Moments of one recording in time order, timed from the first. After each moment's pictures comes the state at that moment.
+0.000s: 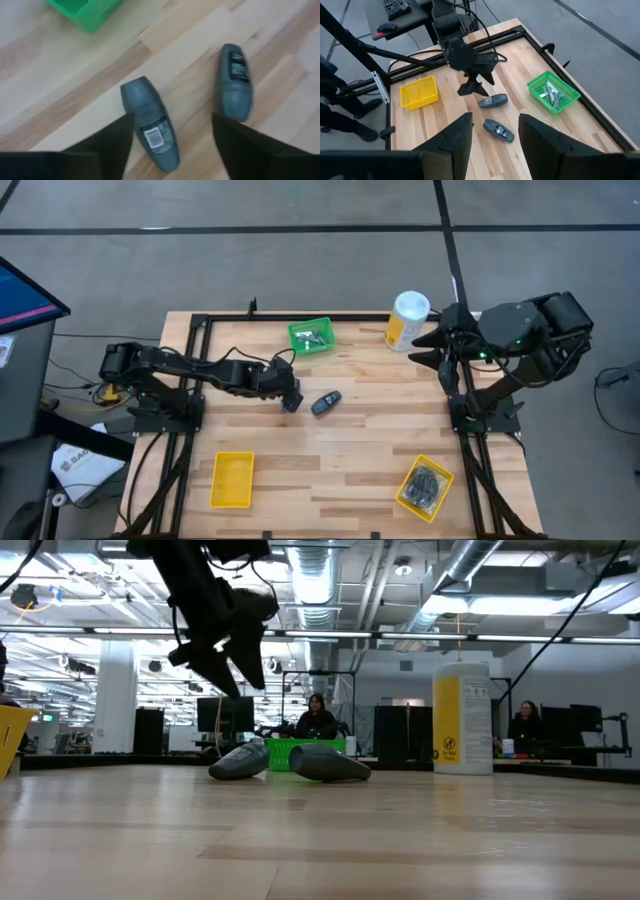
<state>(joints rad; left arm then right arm) 0.00 1.47 0.97 -0.55 -0.38 -0.79 0.30 1.39 2.22 -1.47 0.43 0.48</state>
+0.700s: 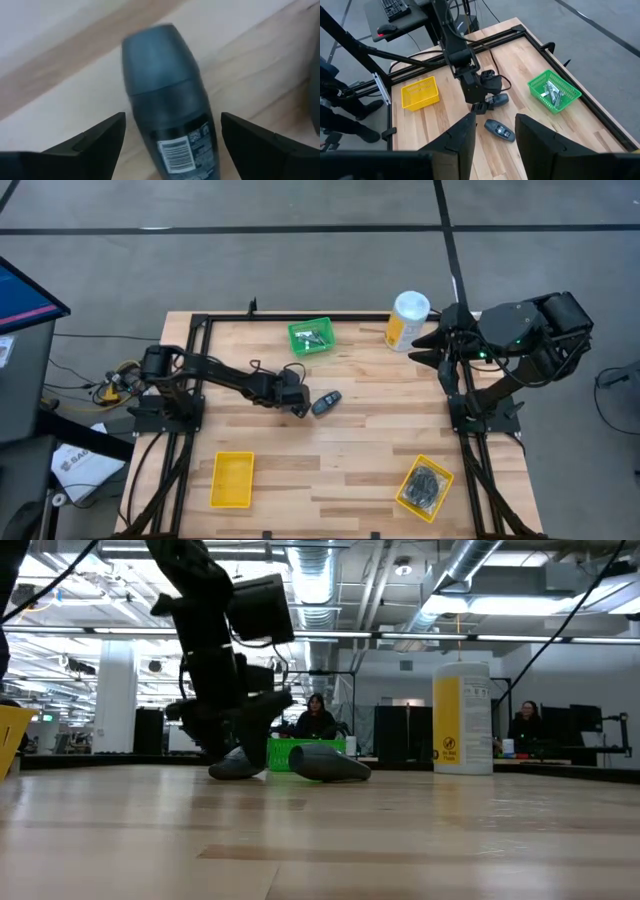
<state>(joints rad) 0.00 1.78 0.97 -0.48 -0.41 -0.93 0.29 1.39 2.22 -1.47 0.43 0.50</state>
